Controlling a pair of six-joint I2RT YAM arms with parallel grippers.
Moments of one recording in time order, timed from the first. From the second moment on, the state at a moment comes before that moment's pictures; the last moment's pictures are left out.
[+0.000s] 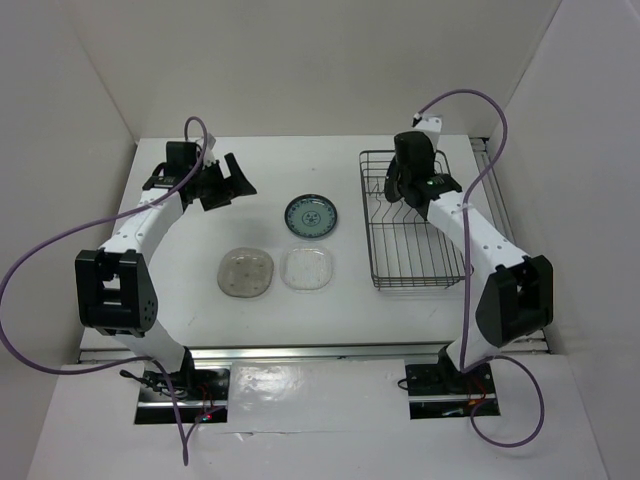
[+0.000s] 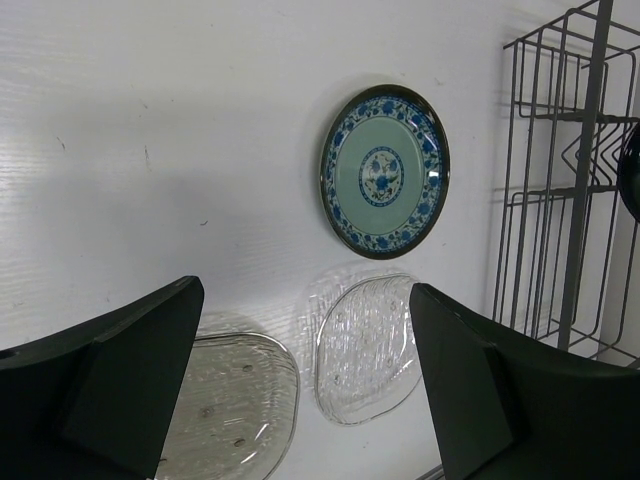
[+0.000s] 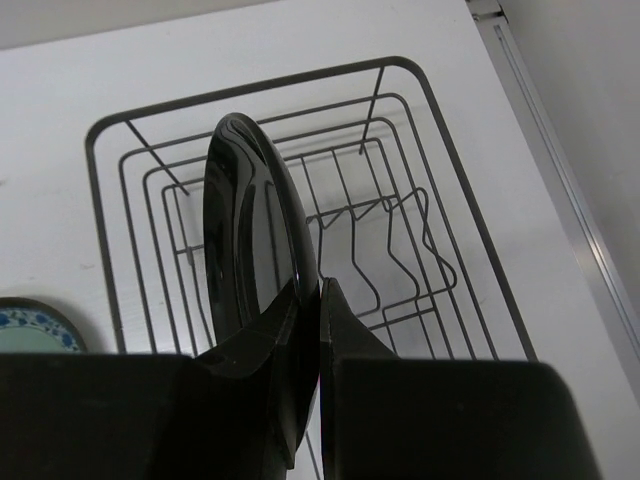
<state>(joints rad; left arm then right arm) -0.03 1.64 1.31 -0.42 0.40 -0.45 0.33 1.54 1.33 -0.28 0.60 0.24</state>
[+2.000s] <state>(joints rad) -0.24 2.08 1.62 -0.41 0.32 -0.39 0.39 1.57 1.37 -0.28 0.55 0.23</state>
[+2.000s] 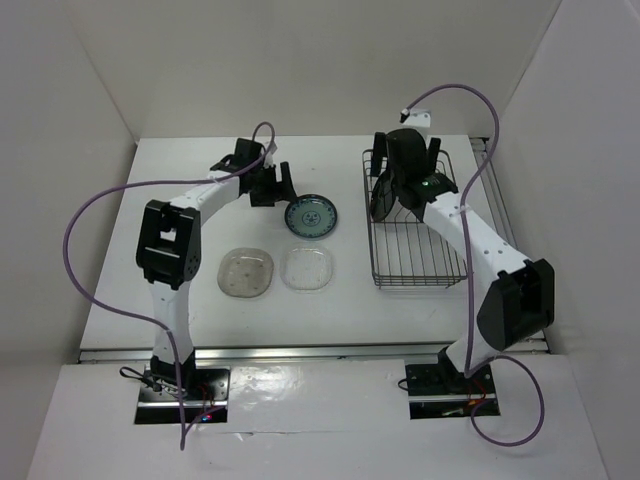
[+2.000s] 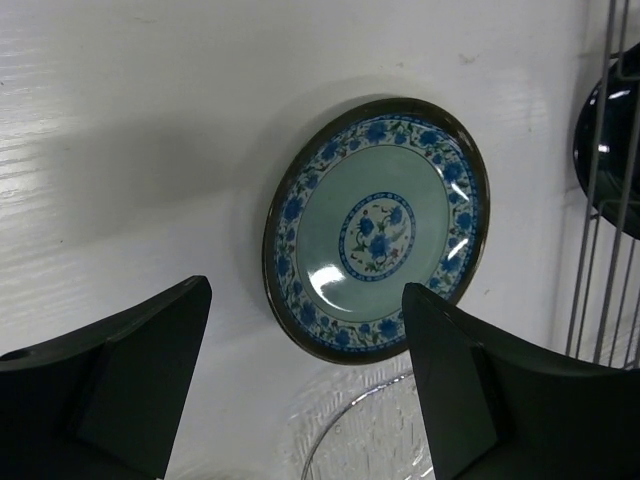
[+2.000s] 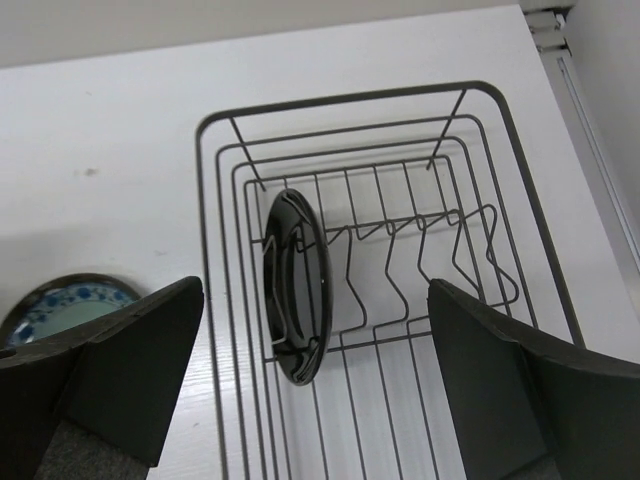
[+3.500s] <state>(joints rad) -0.29 2.25 1.76 -0.44 0.26 -0.43 0.52 1.48 1.26 -0.24 0.49 0.26</state>
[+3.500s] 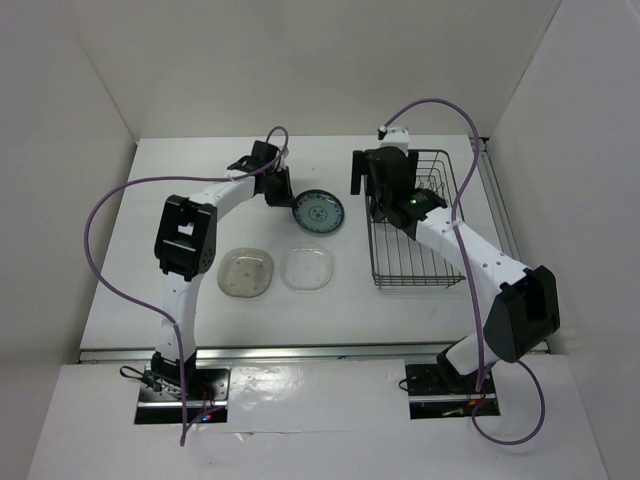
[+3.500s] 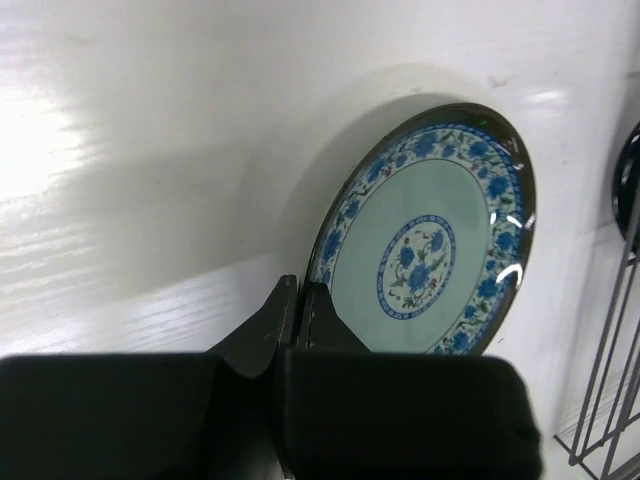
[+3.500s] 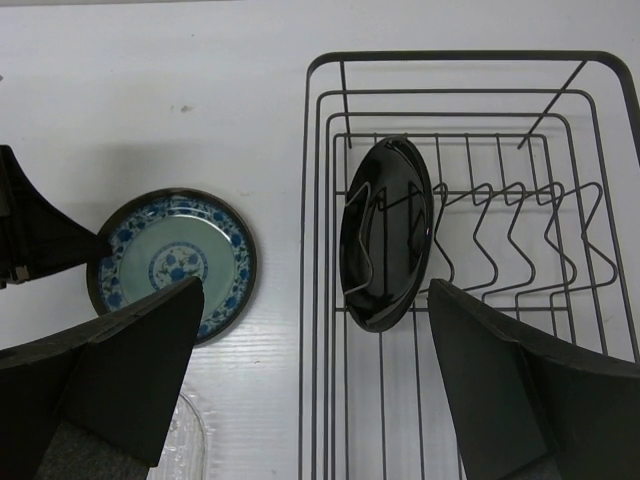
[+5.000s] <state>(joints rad) -0.16 1.77 1.39 -0.06 0.88 -0.39 0.35 1.65 1.24 0.09 -0.57 0.41</state>
